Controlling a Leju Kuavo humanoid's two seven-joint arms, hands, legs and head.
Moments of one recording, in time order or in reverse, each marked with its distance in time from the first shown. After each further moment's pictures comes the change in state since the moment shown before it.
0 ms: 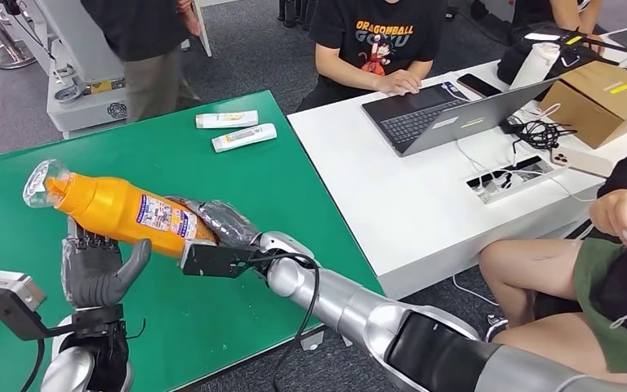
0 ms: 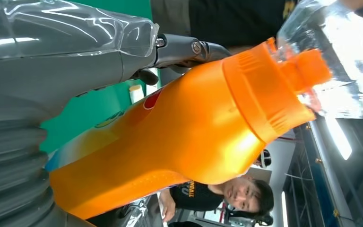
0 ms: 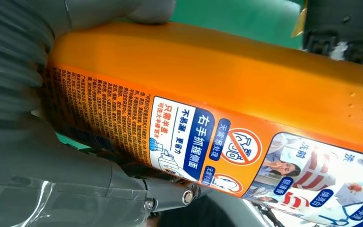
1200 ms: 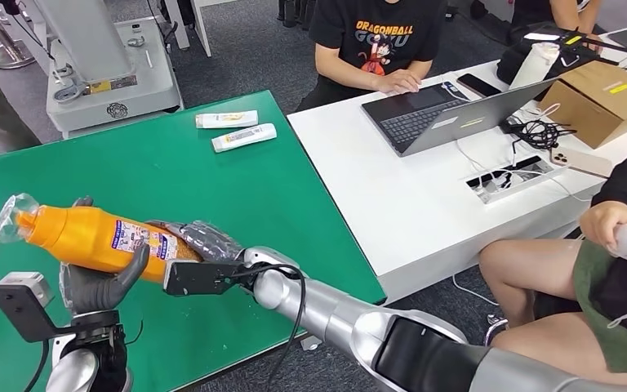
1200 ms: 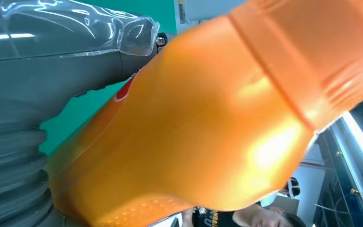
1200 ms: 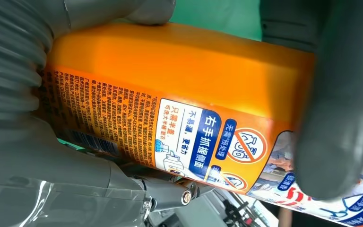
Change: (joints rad) left arm -0.007 0.015 0.024 0.098 -0.039 0.135 -0.046; right arm -0.010 0.059 0.041 0.093 -0.018 0.046 -0.028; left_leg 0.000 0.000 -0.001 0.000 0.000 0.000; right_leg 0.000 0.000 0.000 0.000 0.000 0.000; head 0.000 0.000
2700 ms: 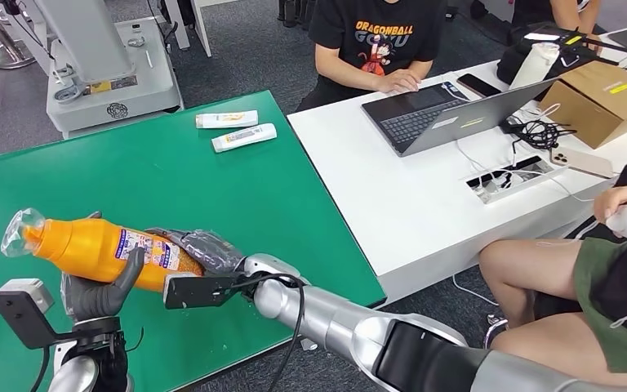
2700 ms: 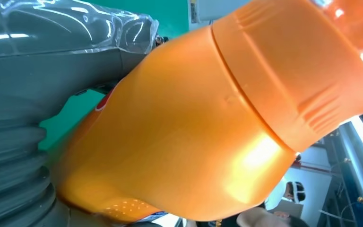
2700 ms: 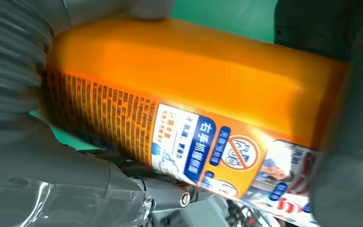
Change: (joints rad) left arm 0.021 0.007 0.004 0.005 0.032 -0.023 0.001; right arm 0.014 0.000 0.022 0.022 0.049 -0.065 0.014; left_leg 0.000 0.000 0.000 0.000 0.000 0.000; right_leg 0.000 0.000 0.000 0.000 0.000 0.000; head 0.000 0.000
